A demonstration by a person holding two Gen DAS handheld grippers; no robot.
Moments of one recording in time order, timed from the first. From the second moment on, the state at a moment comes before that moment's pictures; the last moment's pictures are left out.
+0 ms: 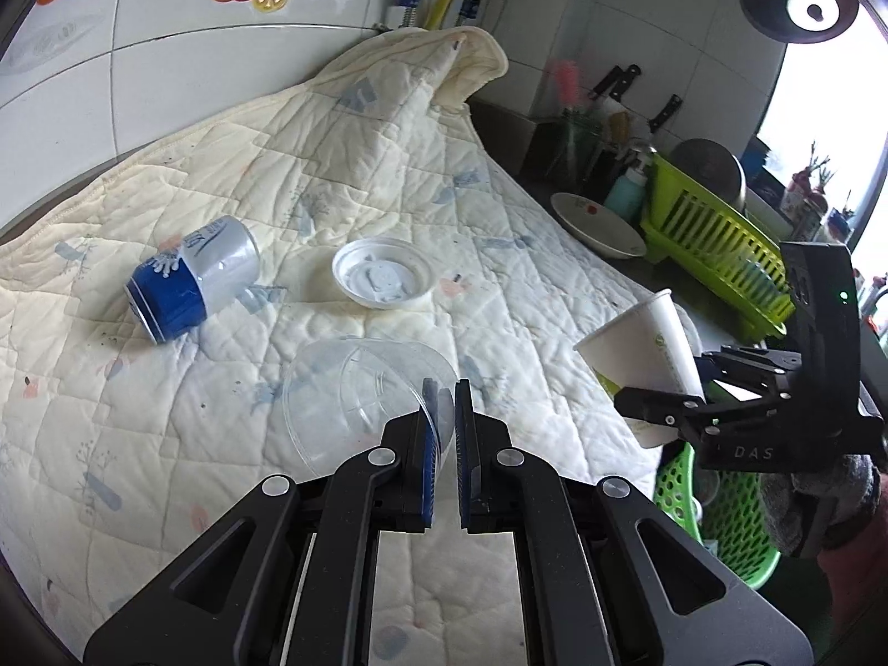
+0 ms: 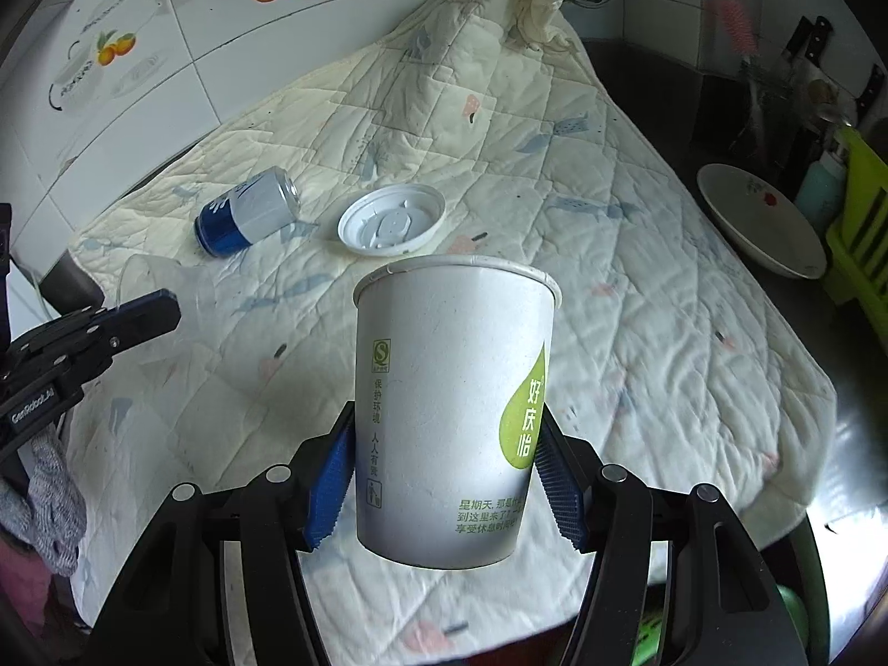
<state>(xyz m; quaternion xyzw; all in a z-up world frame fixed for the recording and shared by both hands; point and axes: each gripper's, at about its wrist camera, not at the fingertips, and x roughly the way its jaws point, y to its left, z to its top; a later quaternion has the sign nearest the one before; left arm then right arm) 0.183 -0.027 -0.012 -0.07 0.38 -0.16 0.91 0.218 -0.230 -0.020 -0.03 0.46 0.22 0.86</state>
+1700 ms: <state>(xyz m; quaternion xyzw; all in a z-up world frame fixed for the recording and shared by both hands) 0.119 -0.157 -0.022 -0.02 0.39 -0.30 0.87 0.124 -0.380 -0.034 -0.08 0.48 0.03 0.87</state>
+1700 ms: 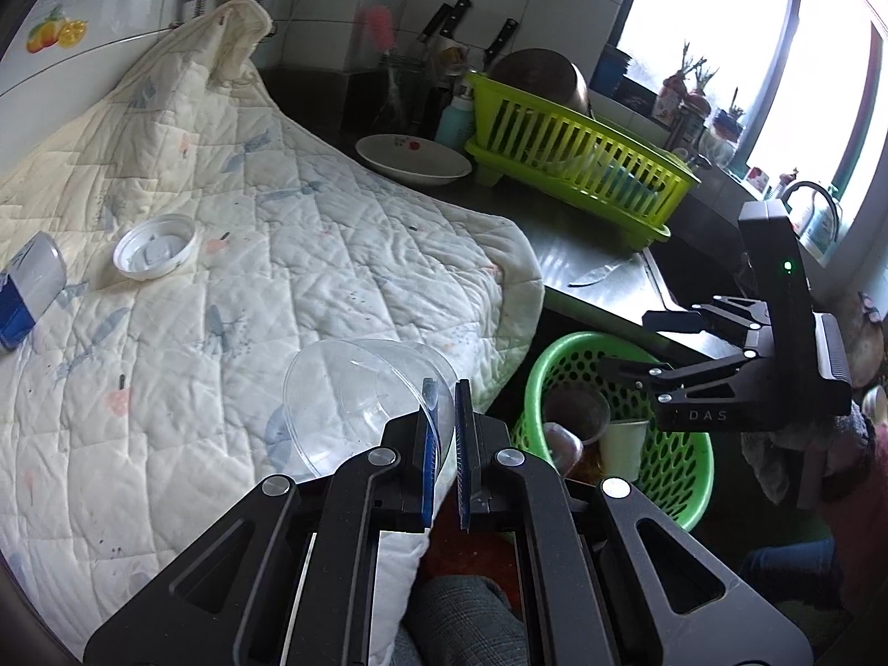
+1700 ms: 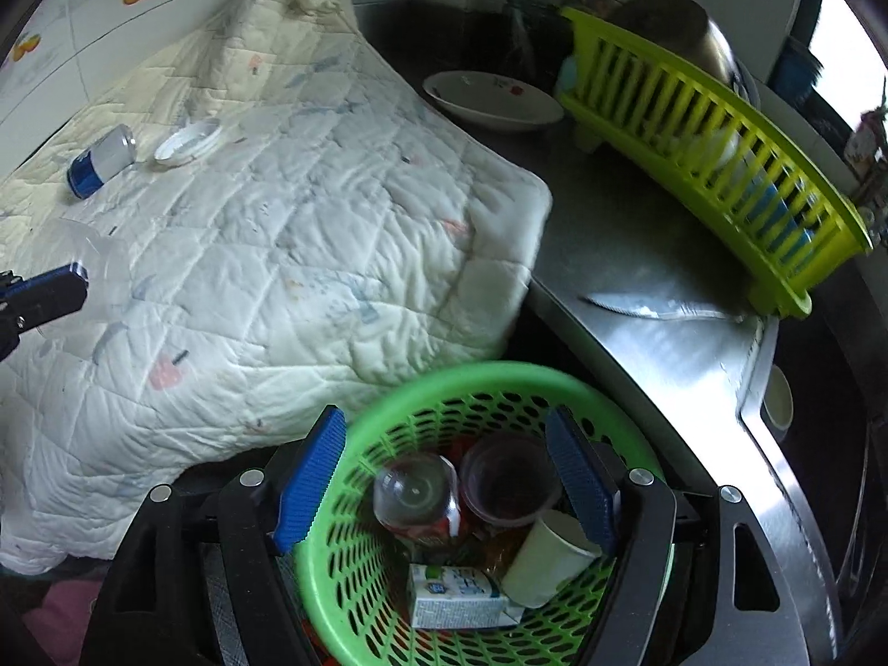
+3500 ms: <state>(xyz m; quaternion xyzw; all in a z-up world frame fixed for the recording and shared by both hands) 0.130 0.000 -0.038 -0.10 0.40 -0.16 0.90 0.237 -0.170 -0.012 -0.11 0.45 0.20 0.86</state>
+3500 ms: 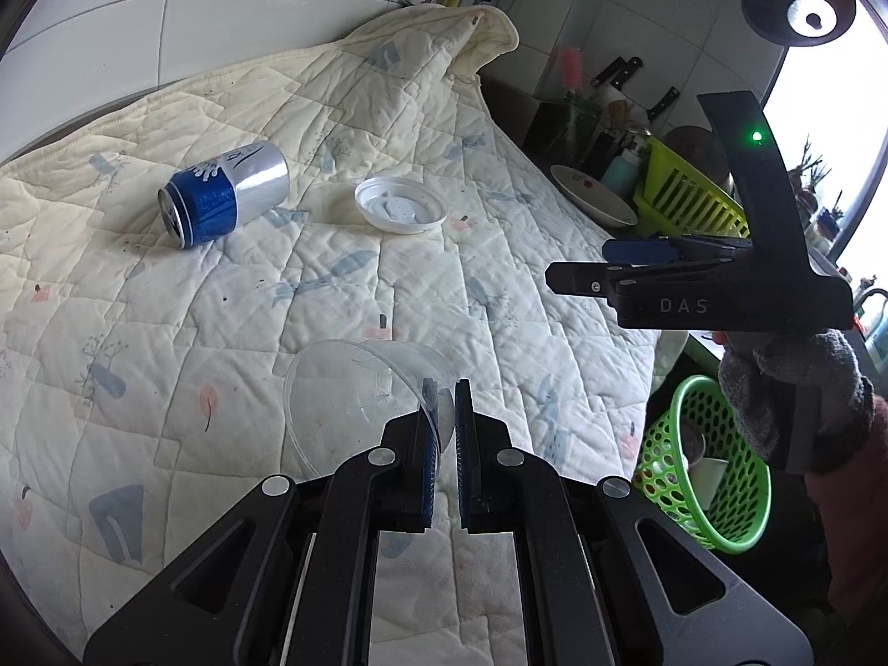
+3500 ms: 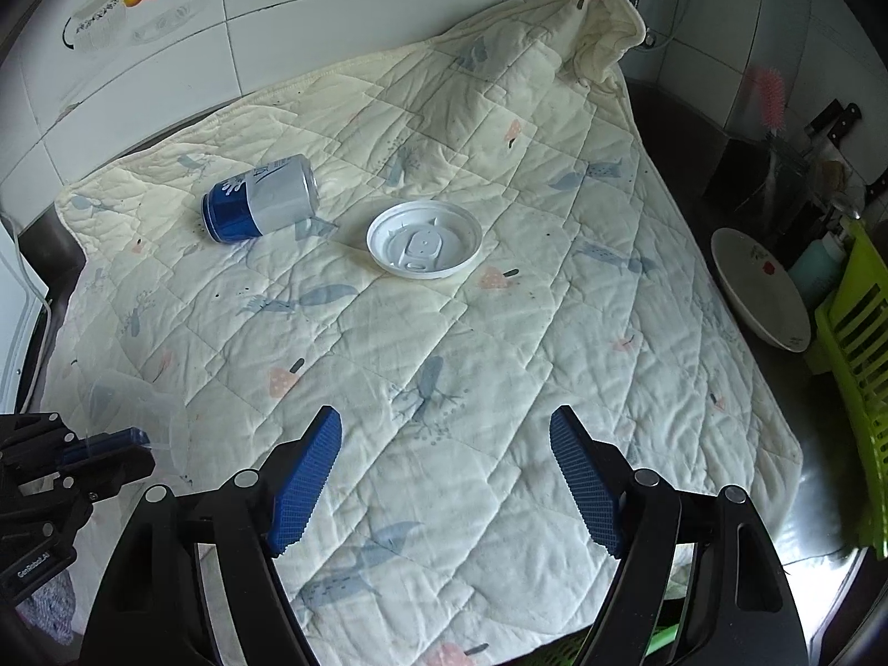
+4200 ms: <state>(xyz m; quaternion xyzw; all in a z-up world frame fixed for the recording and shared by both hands) 0.103 -0.085 -0.054 -0.07 0.42 -0.25 0.87 0.228 -0.204 0.015 -0.11 0.44 0.18 0.87</state>
